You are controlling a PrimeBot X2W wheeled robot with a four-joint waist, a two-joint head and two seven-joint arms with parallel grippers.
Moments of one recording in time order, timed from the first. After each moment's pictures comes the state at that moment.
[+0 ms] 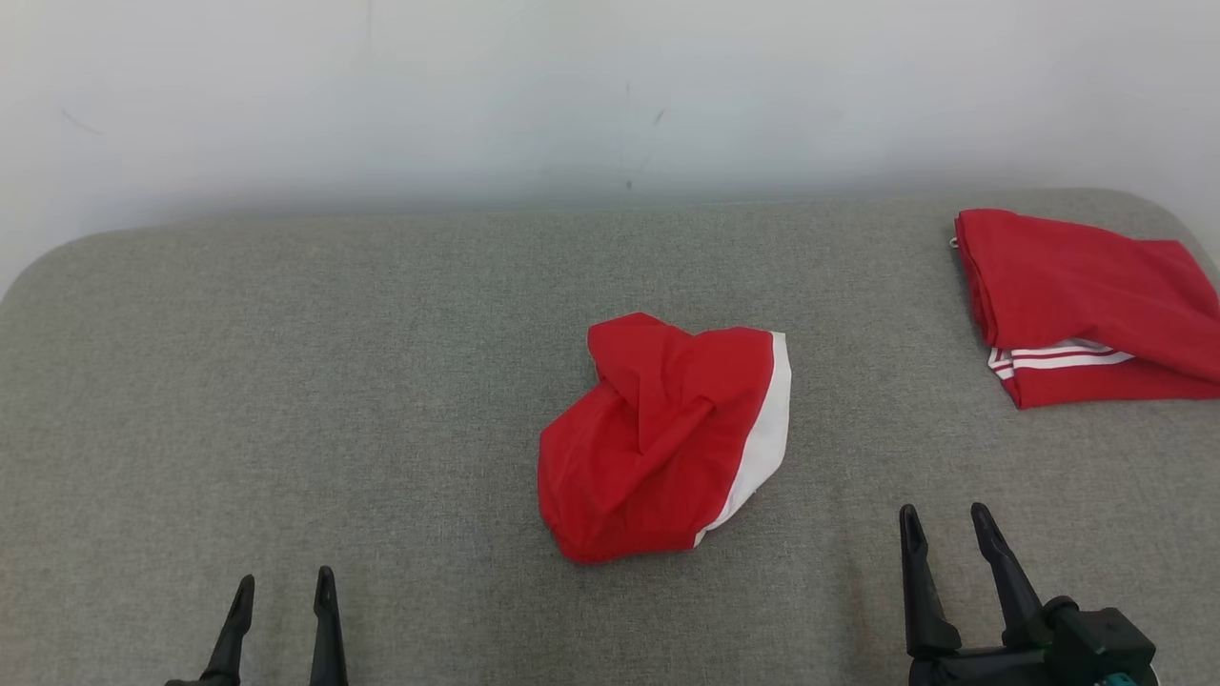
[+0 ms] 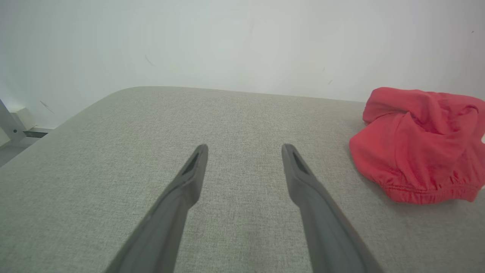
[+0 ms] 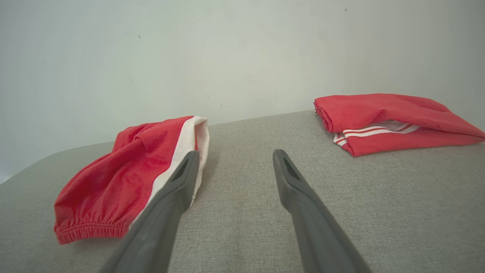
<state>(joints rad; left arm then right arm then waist) 0.04 0.05 0.06 0.20 -0.16 -0.10 -0.26 0.04 -0.05 -0.03 0.13 0.18 0.13 -0.26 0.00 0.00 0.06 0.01</state>
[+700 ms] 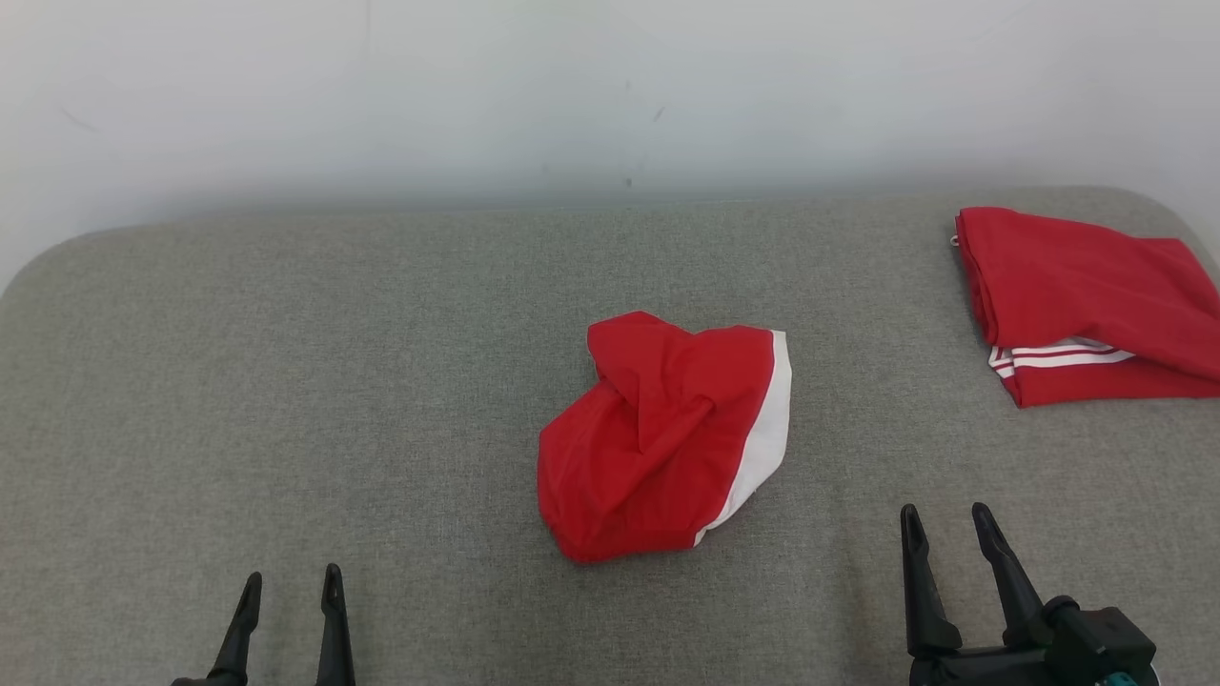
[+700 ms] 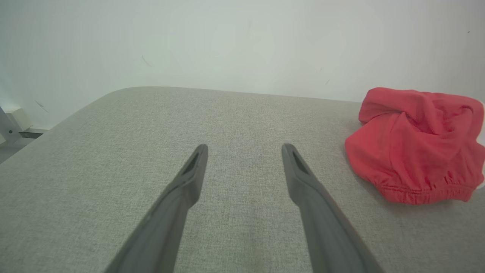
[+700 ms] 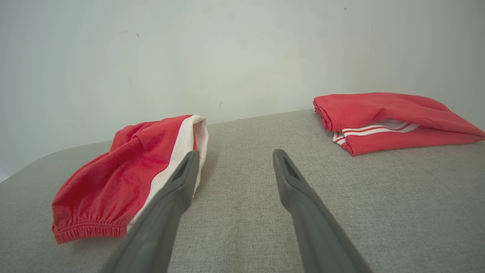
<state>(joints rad) 0.04 0.05 0.04 0.19 -0.16 -0.09 -0.26 0.04 -0.05 -0.03 0.13 0.18 0.13 -0.26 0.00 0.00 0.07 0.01</state>
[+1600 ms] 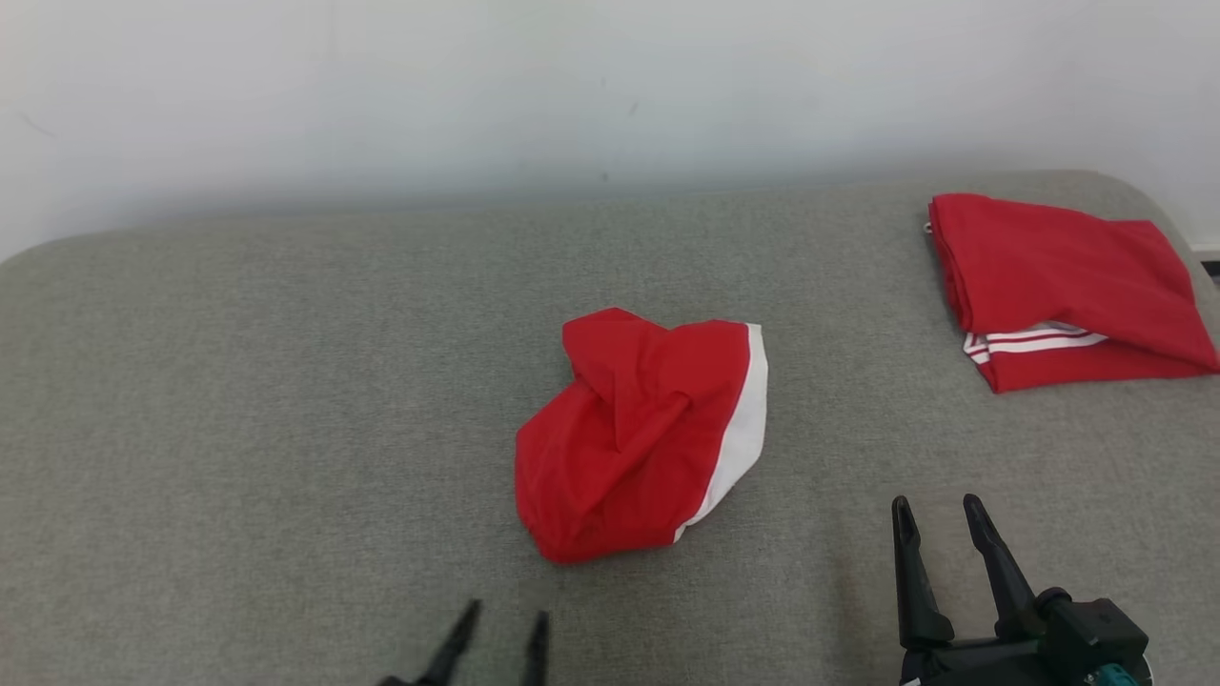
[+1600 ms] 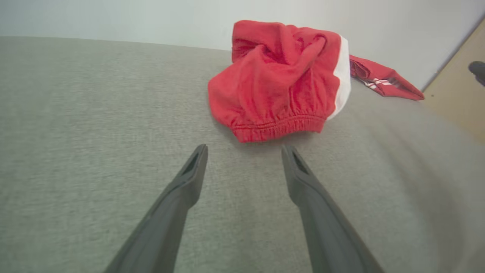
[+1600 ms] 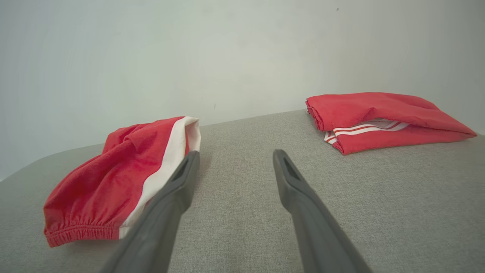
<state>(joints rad) 0.00 0.05 -0.26 0.30 -0.24 -0.12 -0.26 0.03 -0.05 -0.02 0.13 0.18 0.13 -0.26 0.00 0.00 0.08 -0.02</state>
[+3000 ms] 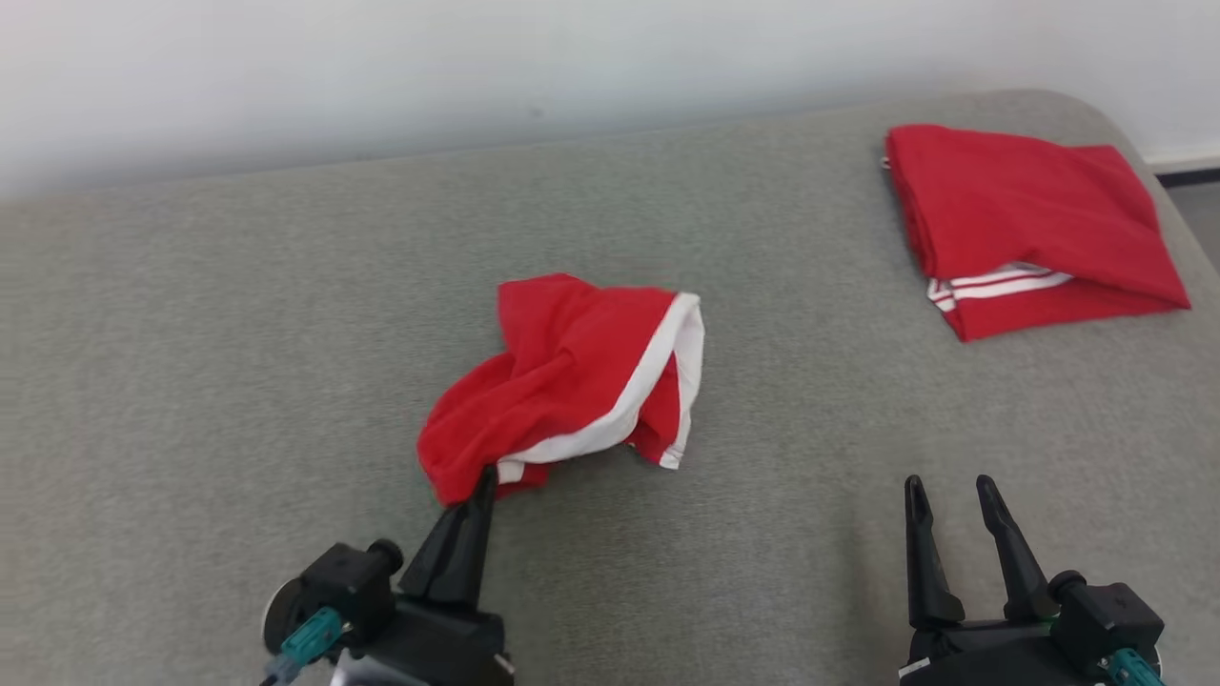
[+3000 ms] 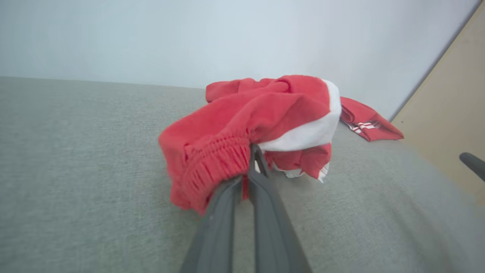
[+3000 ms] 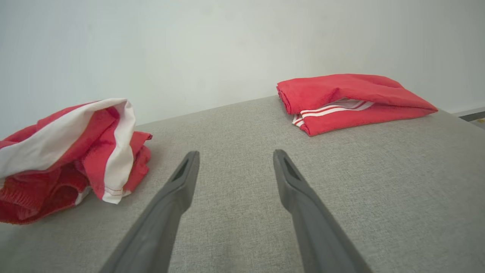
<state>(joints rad) -0.25 0.09 -0.34 0.33 -0.41 -0.13 -0.26 -0.01 -0.05 -0.04 0.13 0.20 0.13 -0.26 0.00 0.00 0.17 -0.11</state>
